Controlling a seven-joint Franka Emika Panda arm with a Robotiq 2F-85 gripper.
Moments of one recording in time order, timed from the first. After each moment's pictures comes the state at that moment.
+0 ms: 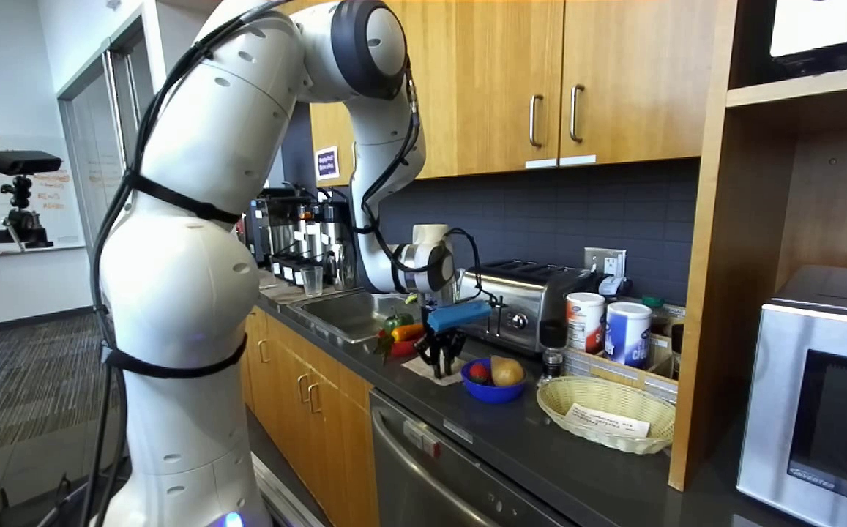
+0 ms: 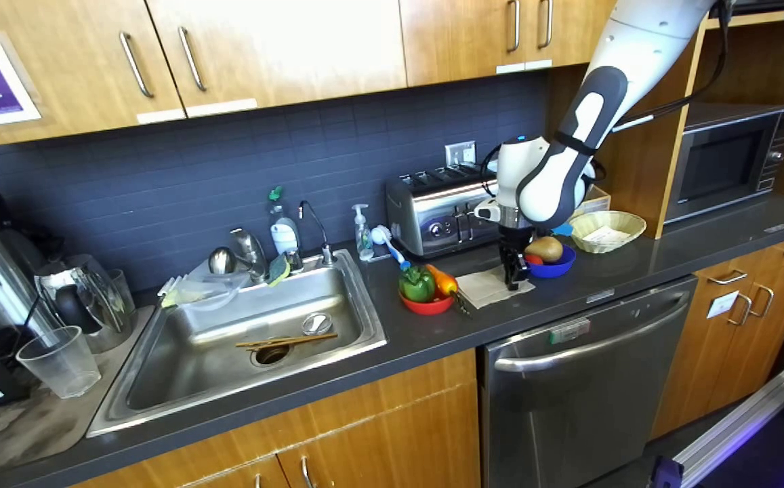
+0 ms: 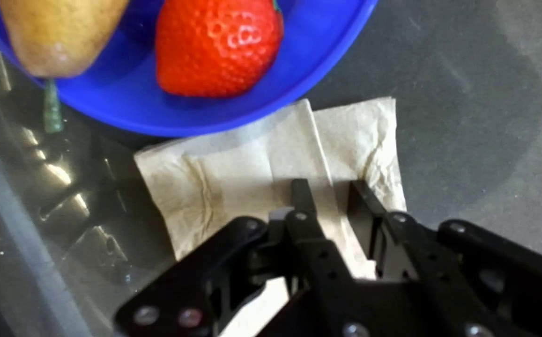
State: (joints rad) arm -0.05 0.45 0.16 -2.28 -0.32 2.80 -0.80
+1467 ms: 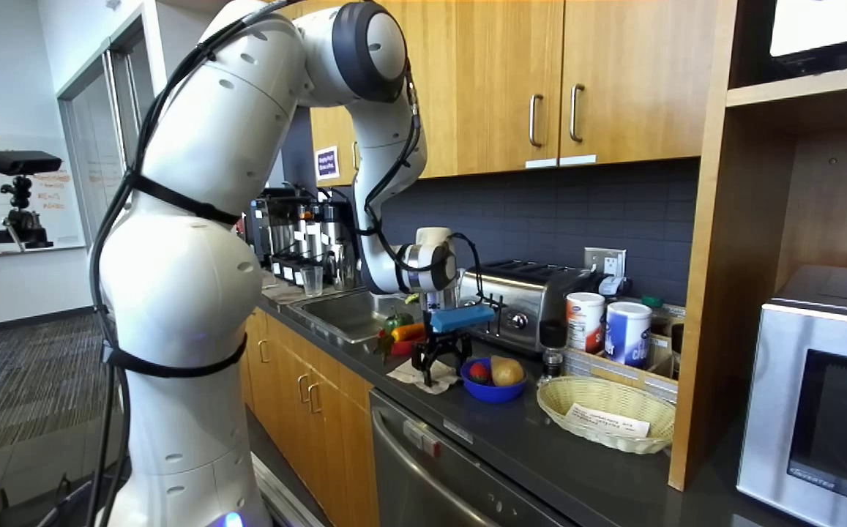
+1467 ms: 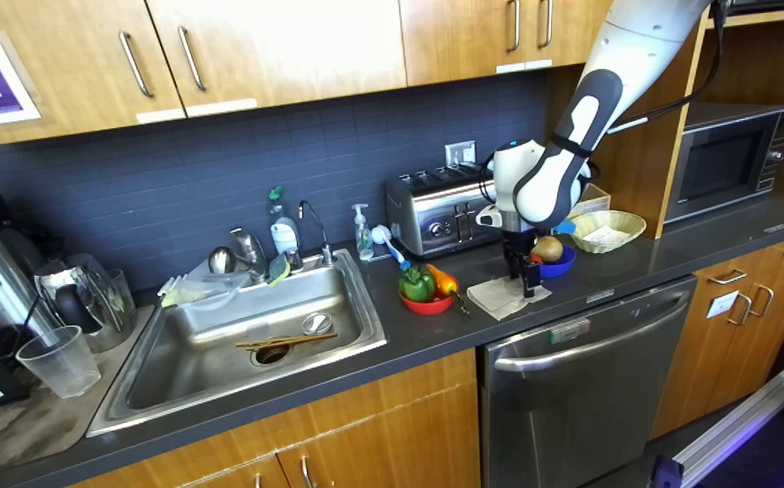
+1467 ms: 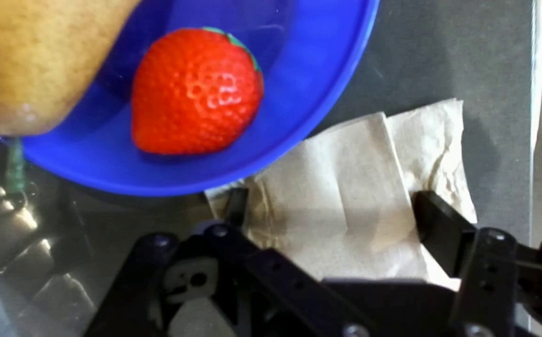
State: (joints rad) arm -0.02 0.47 0.12 -2.25 -0.34 2.68 -0.81
